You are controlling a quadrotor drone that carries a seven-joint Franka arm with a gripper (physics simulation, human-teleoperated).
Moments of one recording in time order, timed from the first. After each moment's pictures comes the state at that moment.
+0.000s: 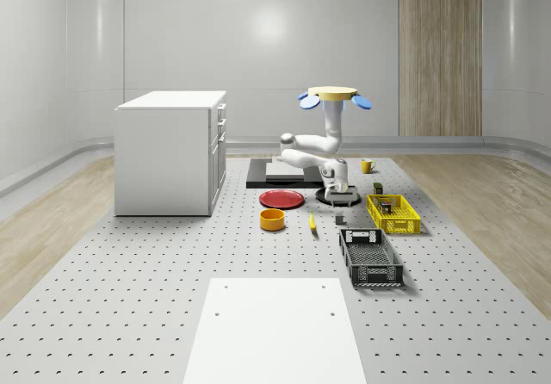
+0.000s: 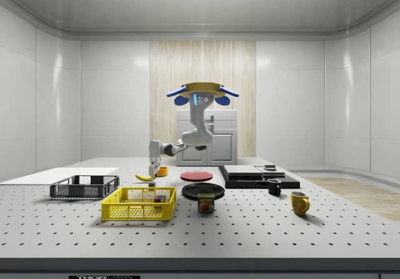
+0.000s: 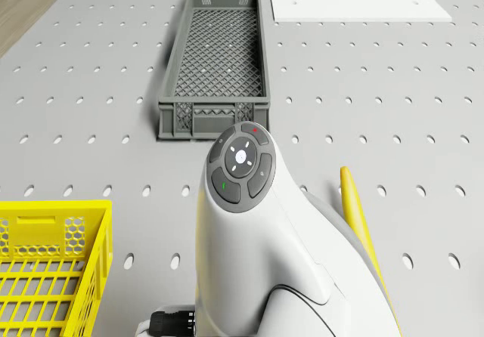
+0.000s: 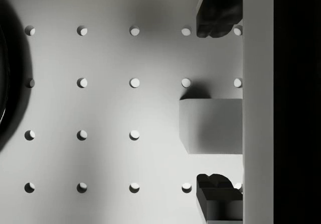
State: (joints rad) arm -1.27 -1.55 1.25 -2.77 -1.87 1.66 1.70
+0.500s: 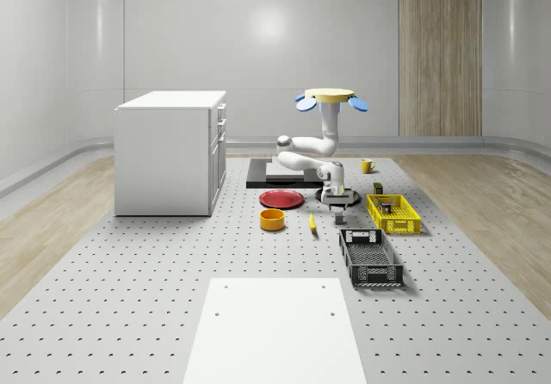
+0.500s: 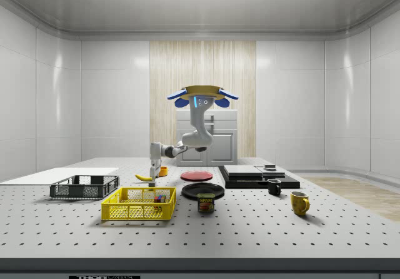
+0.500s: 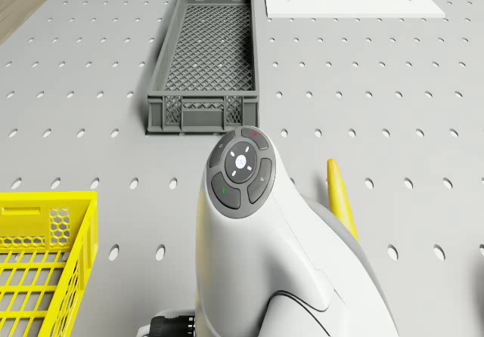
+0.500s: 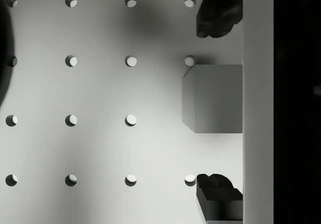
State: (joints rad) arm -1.28 -1.55 1.23 -2.76 -1.90 1.67 1.70
